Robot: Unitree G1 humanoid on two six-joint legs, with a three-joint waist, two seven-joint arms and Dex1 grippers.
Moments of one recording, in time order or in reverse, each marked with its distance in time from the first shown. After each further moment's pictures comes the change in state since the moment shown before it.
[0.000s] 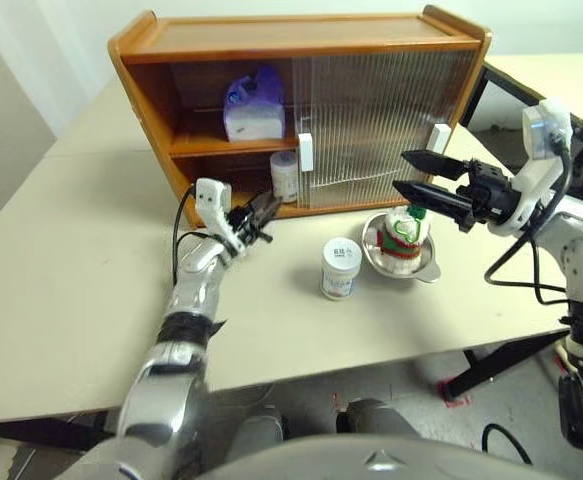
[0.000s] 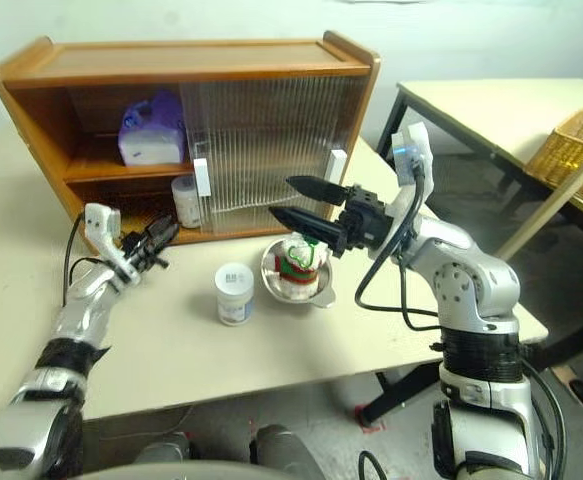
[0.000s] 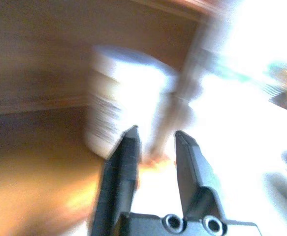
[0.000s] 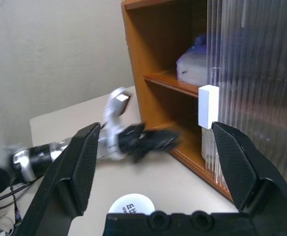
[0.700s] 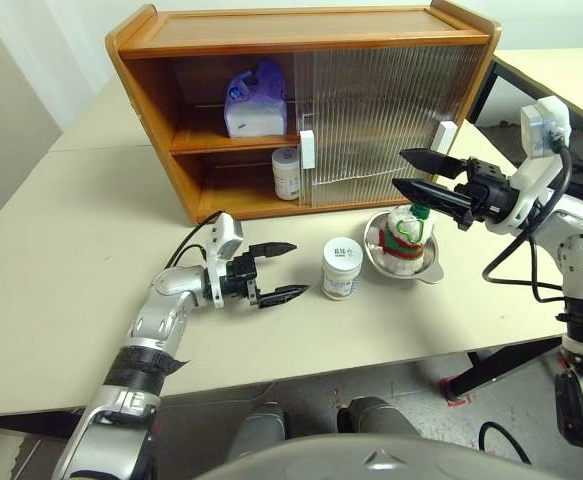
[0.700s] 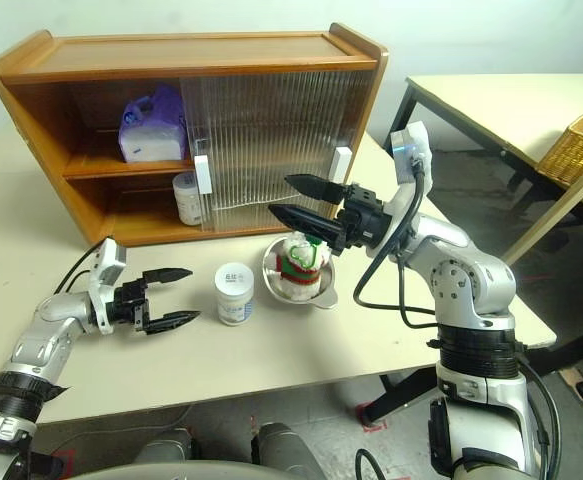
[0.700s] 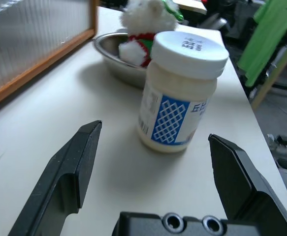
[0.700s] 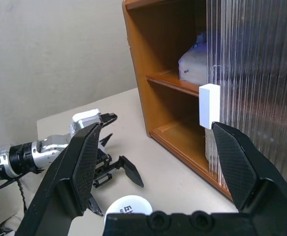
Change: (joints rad) left arm 0.079 0.169 -0.191 -0.151 -0.005 0.008 -0.423; right arm -0.014 0.009 0.003 0.017 -0.003 -0.004 0.013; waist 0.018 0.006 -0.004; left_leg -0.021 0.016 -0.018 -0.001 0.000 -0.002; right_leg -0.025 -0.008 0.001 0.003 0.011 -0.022
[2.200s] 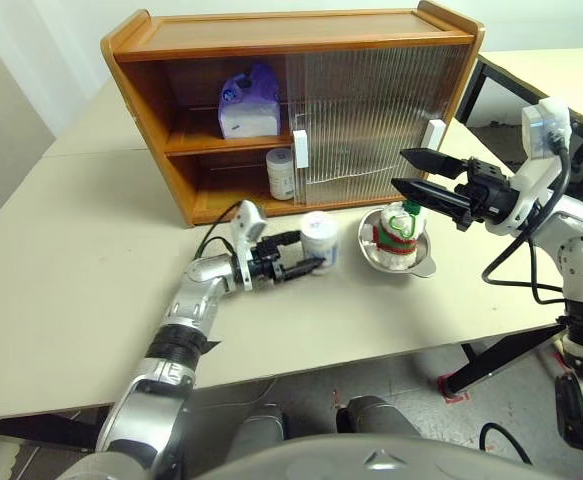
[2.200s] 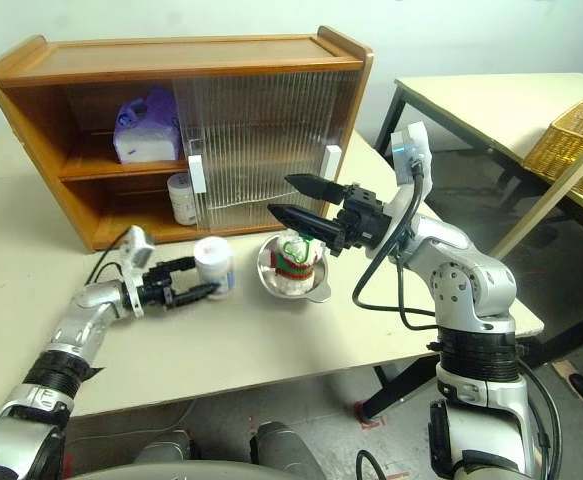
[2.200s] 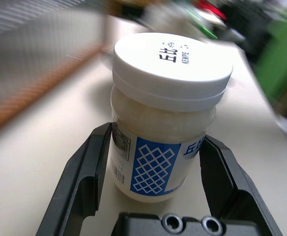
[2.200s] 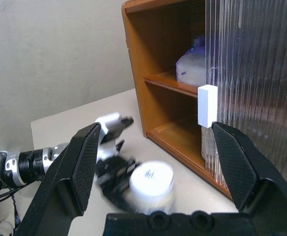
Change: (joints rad) left arm -0.113 -0.138 0.053 0.171 0.044 -0.010 0.189; right arm 0.011 0.005 -0.002 -0.021 0.003 -0.004 -0.021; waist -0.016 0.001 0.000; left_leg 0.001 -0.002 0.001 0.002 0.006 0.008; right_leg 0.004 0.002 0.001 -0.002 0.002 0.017
